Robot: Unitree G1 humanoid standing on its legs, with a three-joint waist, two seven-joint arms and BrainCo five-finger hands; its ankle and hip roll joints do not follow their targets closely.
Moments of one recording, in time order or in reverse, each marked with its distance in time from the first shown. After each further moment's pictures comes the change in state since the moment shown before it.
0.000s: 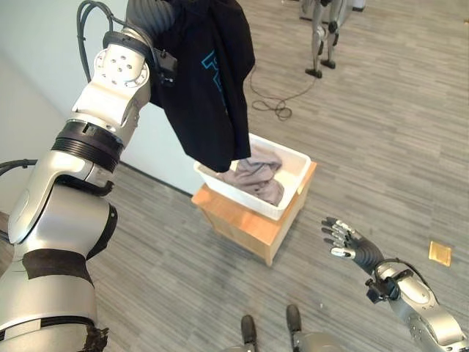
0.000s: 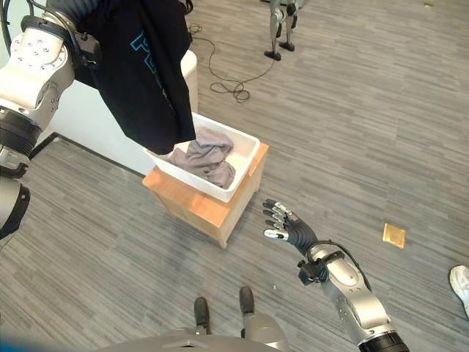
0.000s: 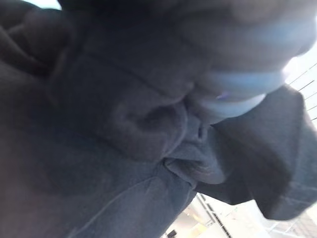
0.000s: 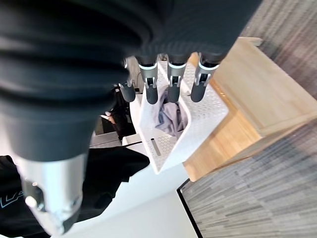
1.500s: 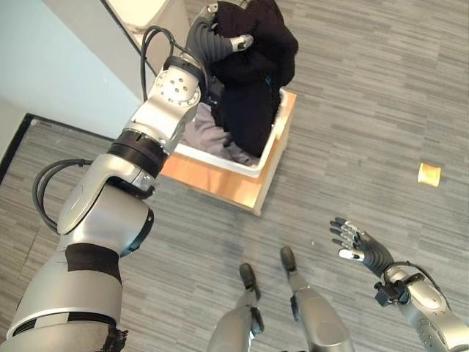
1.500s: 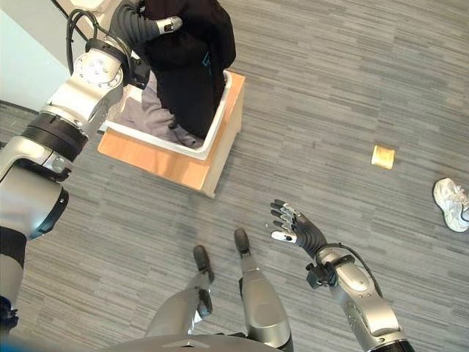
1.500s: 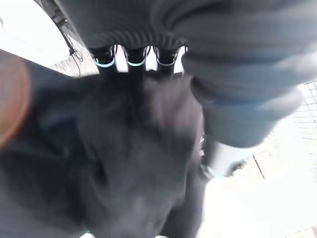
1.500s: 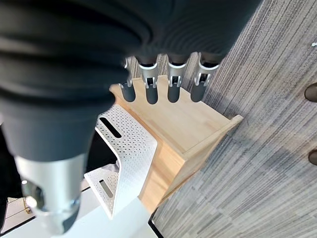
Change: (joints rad) left arm 0.002 -0.180 -0.042 0.040 0.089 0.008 0.010; right arm 0.056 -0.024 -0.044 -0.042 0.001 -0.004 -0.002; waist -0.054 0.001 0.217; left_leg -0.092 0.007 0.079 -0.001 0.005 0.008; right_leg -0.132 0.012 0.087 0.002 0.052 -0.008
